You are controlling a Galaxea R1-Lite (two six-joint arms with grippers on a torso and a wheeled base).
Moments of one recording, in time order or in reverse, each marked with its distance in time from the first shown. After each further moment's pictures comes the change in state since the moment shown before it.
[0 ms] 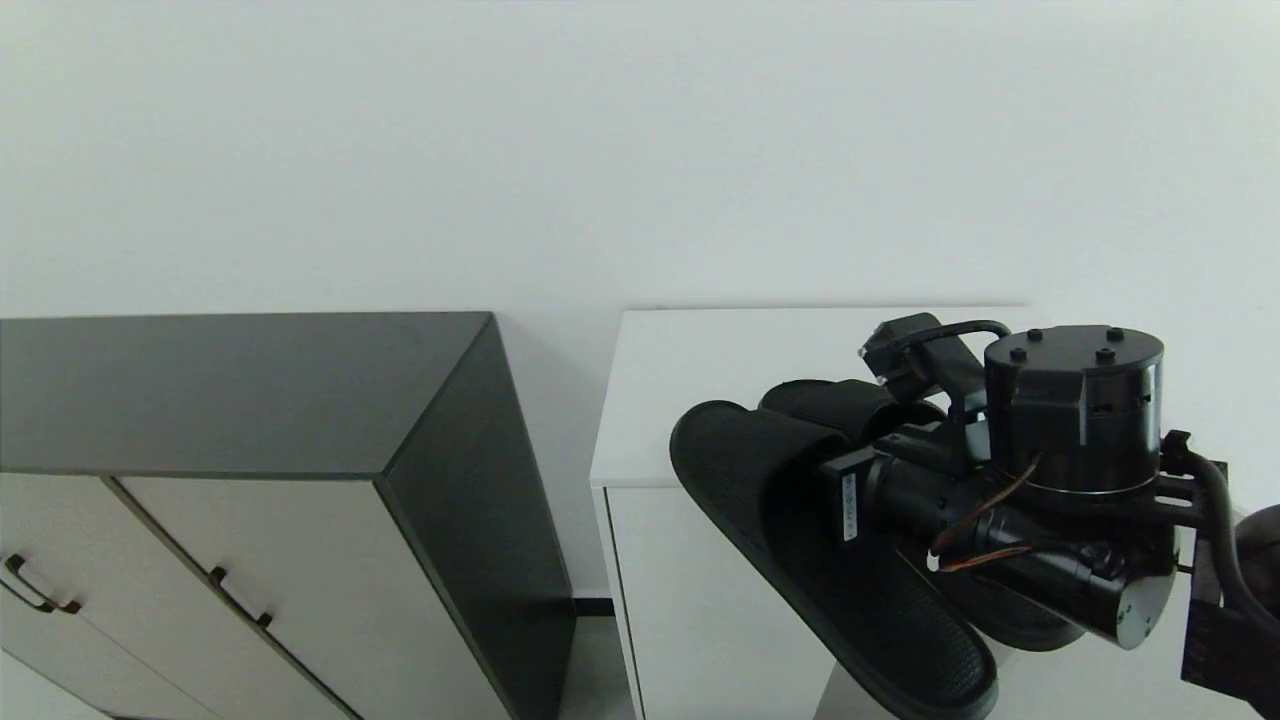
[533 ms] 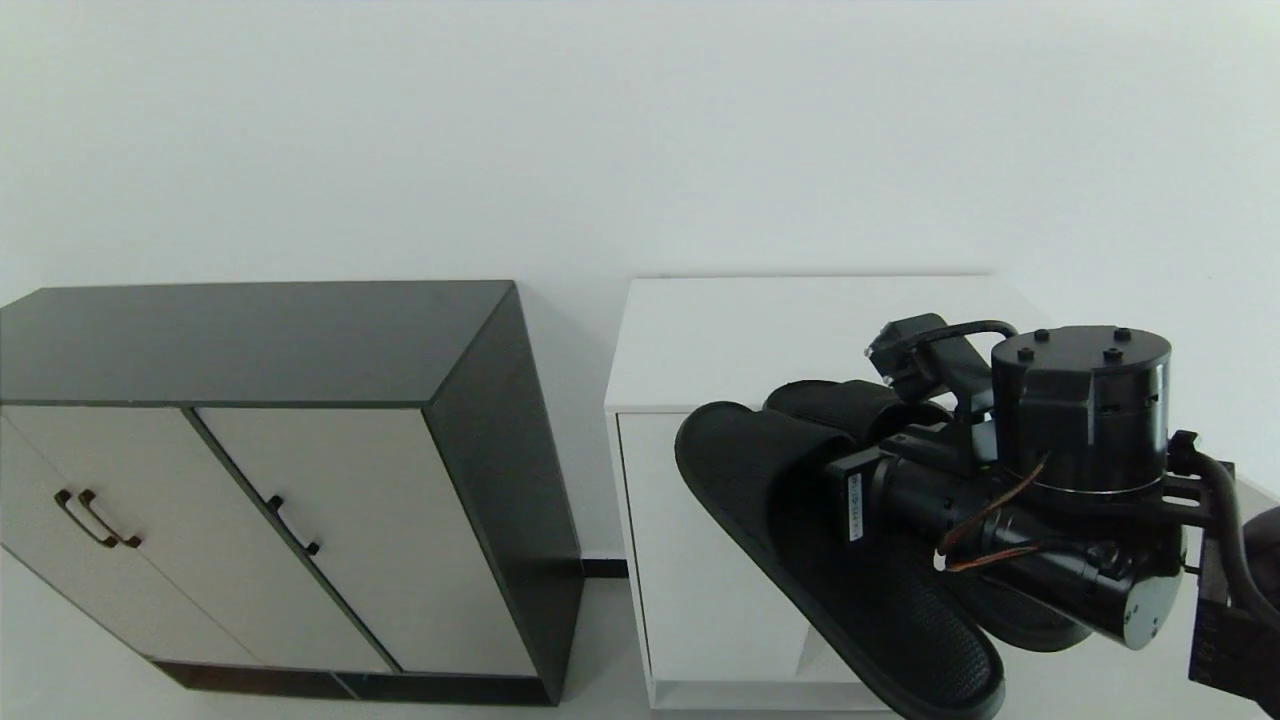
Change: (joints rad) left arm 0.000 0.000 0.000 0.000 0.000 0.000; right arm 0.001 -0.010 0.008 0.000 -0.001 0.000
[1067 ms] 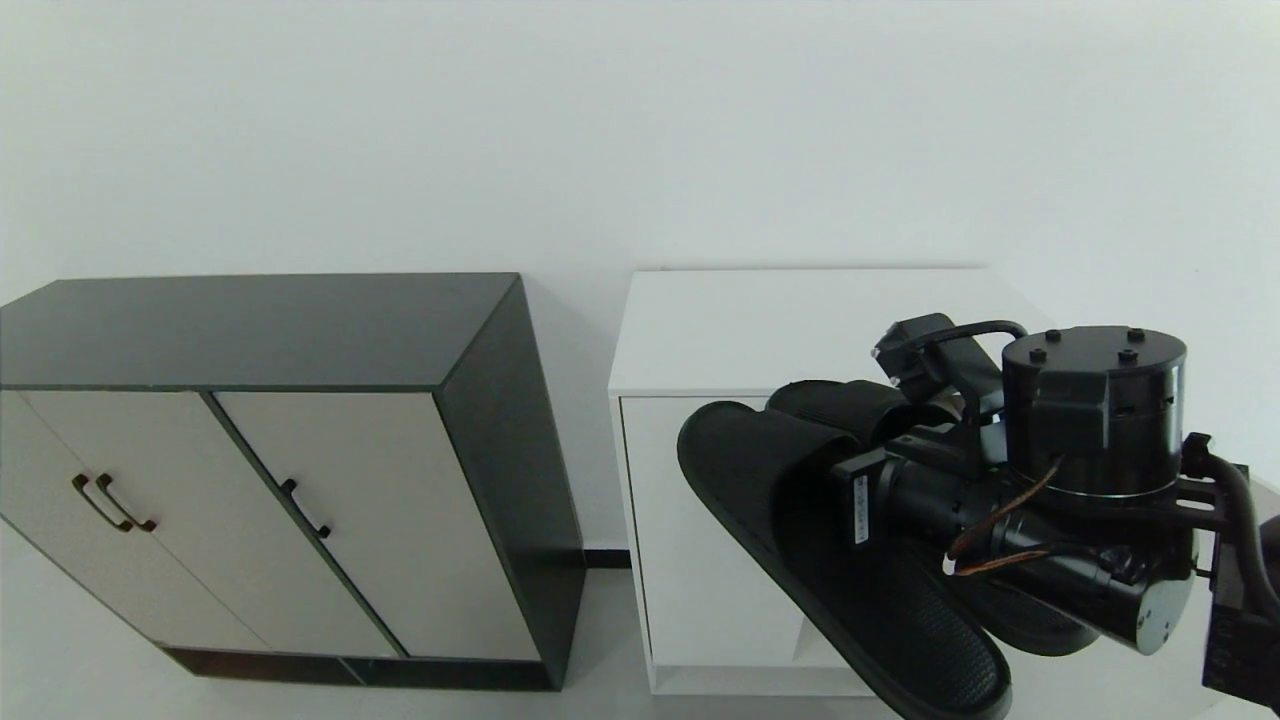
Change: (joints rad) left arm 0.000 0.000 0.000 0.000 0.000 -0.001; right arm 0.001 -0.014 0.011 0.001 0.000 -0.001
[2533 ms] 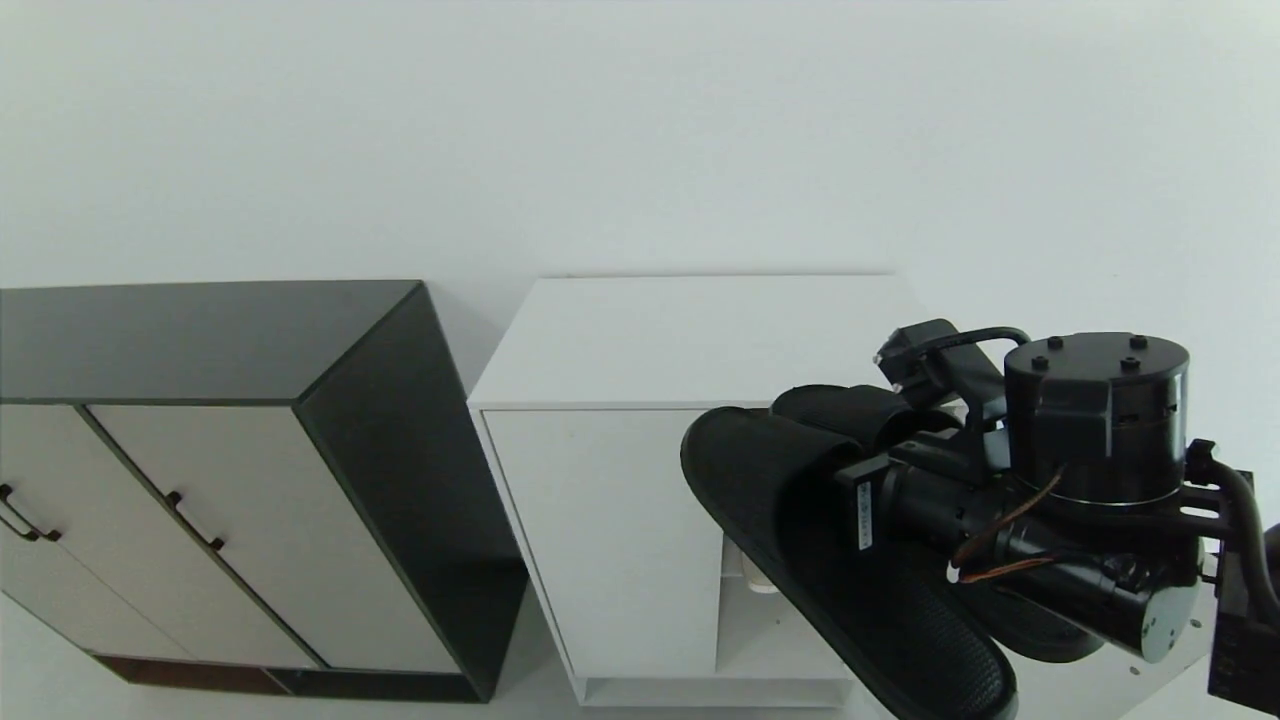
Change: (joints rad) left arm 0.000 0.000 0.000 0.000 -0.001 0.000; right arm 0.000 -0.005 0.013 -0.001 -0.002 0.001
